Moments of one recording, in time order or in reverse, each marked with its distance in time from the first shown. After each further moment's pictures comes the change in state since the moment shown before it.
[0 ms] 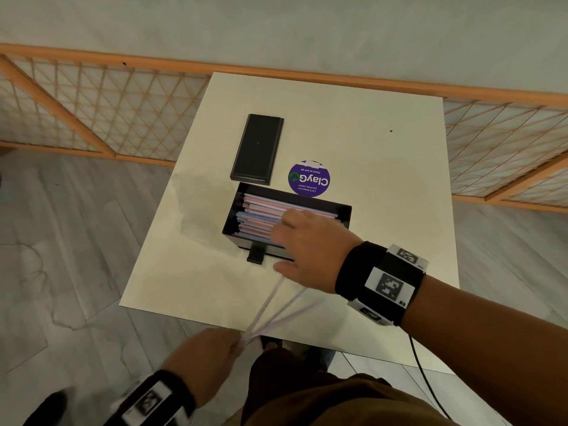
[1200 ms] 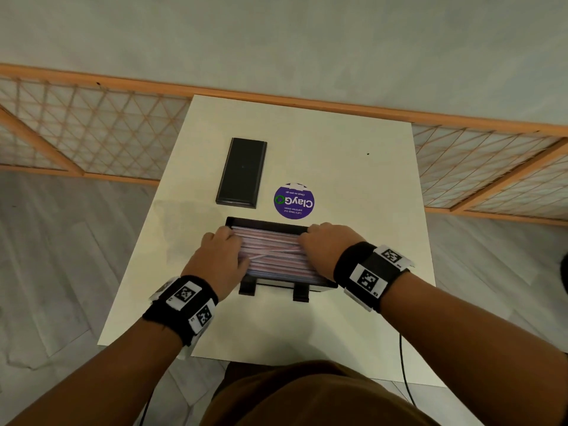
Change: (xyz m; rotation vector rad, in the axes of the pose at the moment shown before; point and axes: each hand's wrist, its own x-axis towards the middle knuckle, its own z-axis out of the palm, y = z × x) left_hand 0.129 0.012 -0.123 0.037 0.454 0.057; right_hand 0.030 0.050 -0.003 -0.160 -0.233 0.295
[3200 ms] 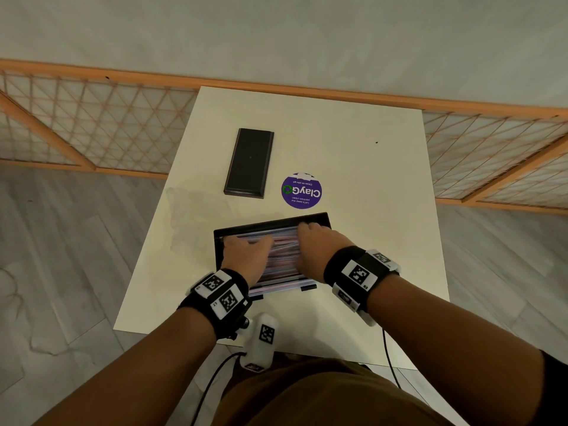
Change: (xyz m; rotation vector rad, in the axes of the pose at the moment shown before) left_hand -0.004 0.047 0.014 -0.954 -0.017 -0.760; right_hand 0.012 -0.028 0.037 0.329 0.057 0.146
